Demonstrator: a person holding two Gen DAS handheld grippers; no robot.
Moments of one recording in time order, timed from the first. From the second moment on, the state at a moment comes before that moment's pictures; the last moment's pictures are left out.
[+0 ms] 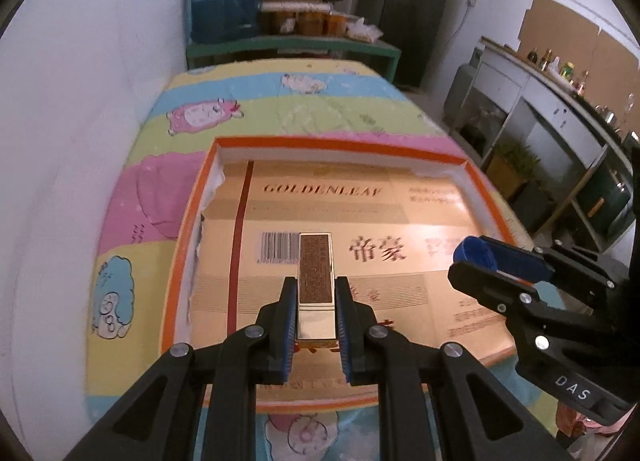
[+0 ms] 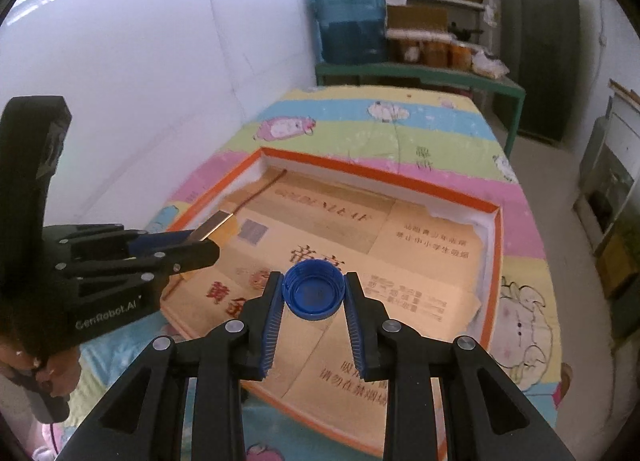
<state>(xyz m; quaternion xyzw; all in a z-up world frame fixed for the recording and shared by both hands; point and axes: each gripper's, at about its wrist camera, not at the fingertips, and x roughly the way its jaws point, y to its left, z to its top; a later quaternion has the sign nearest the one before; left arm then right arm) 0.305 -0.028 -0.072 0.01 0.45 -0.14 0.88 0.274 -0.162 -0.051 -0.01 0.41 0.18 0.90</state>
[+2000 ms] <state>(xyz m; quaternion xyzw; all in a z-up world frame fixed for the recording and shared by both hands) 0.150 -0.002 -0.018 0.00 0.33 -0.08 0.94 0.162 -0.146 -0.028 0.01 0.38 0.09 0.92</state>
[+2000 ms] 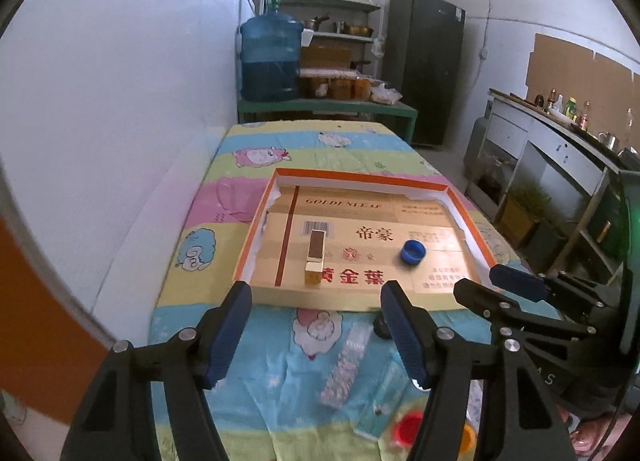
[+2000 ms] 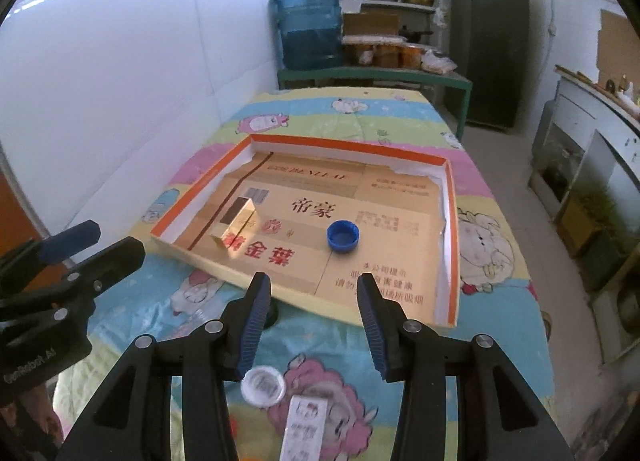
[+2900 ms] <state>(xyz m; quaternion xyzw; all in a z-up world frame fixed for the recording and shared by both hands) 0.034 0.008 -0.005 -0.01 0.30 -0.08 0.95 0.024 -0.144 -0.005 0.02 0.34 0.06 0.94</state>
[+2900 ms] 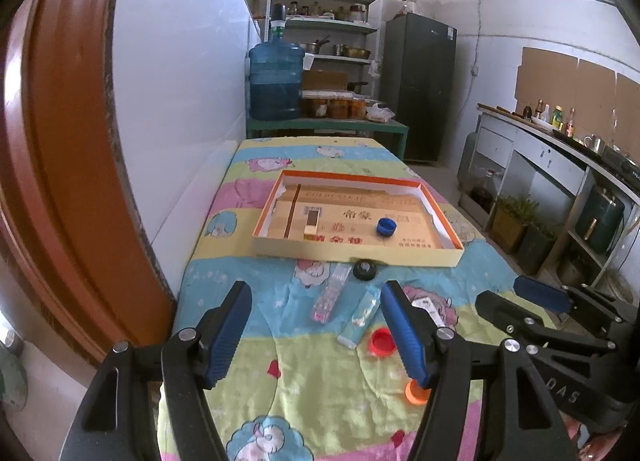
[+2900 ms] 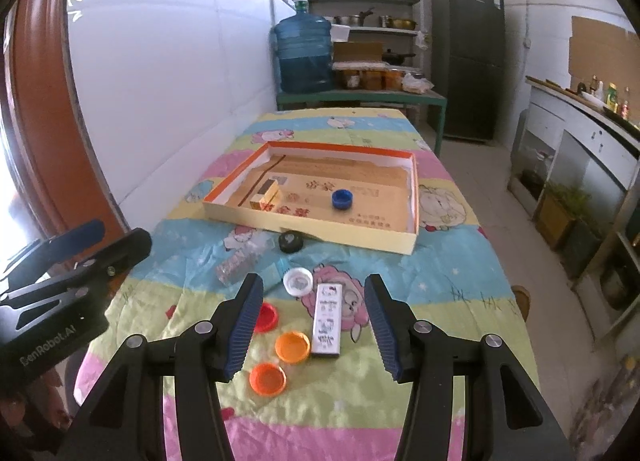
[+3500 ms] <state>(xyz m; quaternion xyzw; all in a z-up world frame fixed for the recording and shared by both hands) 0.015 0.019 -0.047 -0.02 0.33 -0.09 0.94 0.002 -0.133 -0.068 0.00 0.39 0.10 0.91</state>
